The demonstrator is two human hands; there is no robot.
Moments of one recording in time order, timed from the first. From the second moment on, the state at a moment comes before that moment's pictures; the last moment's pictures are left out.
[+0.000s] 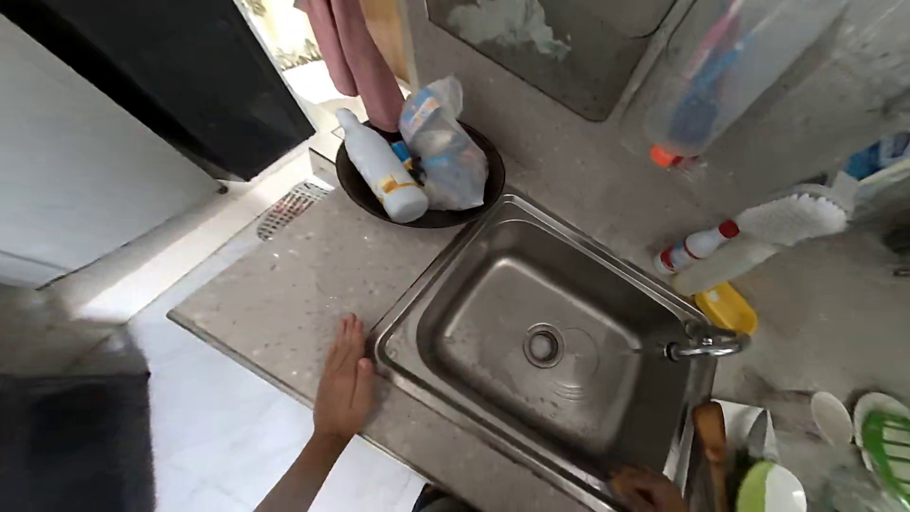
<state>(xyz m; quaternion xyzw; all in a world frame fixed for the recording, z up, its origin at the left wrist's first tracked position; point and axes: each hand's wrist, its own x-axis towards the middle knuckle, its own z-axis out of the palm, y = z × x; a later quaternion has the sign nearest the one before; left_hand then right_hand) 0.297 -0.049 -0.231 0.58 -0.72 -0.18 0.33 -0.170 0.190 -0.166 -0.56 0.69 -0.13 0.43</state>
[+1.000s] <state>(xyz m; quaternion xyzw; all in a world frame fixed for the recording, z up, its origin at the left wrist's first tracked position) 0.303 -0.054 -0.226 0.58 -0.71 -0.19 0.36 -0.211 0.093 -0.141 -0.60 0.59 0.43 0.33</state>
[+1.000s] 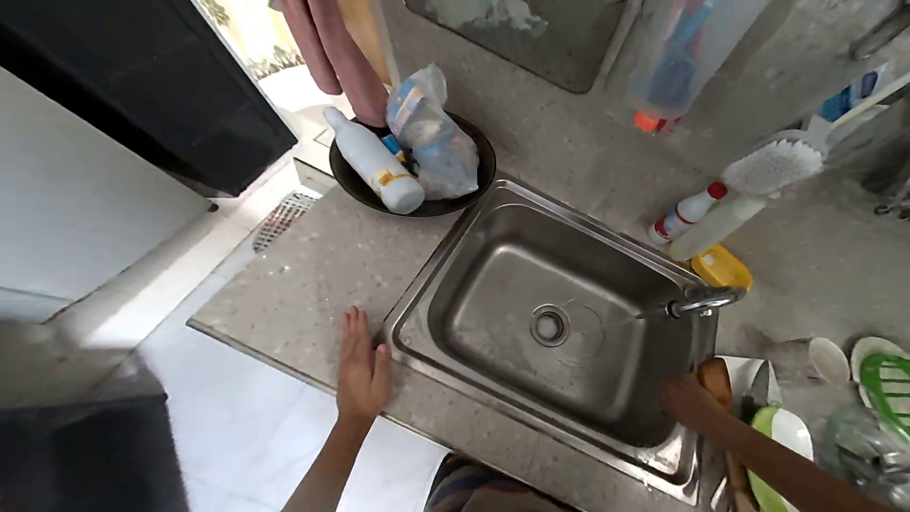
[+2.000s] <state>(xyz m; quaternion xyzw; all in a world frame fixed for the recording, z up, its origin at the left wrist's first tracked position) 0.299 -0.053 -0.222 0.60 -0.71 -0.18 0.34 -0.244 0.075 -0.202 -0.66 0.66 0.17 0.31</state>
